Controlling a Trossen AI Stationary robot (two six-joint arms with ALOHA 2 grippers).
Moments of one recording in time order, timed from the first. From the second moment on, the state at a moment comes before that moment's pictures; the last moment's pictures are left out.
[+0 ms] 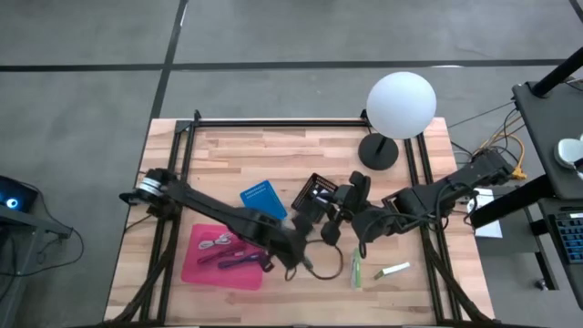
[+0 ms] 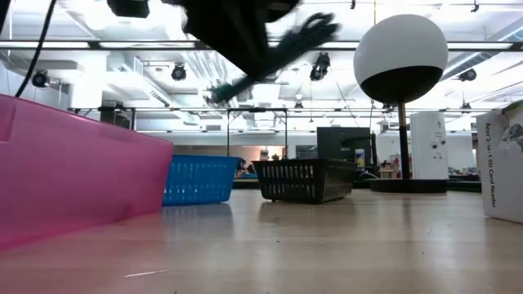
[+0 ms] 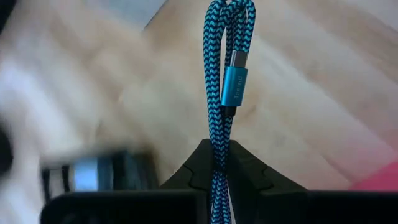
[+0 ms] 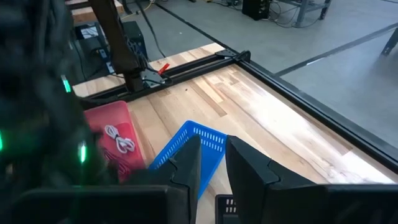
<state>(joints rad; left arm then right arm) -0.35 1.87 1.60 -0.76 -0.15 0.55 0.44 1.47 1.36 -0.49 0.84 0.57</state>
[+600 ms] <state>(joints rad) -0.40 1.42 1.23 -1.13 0.03 -0.40 0.44 1.47 1.36 -0.55 0.84 0.57</state>
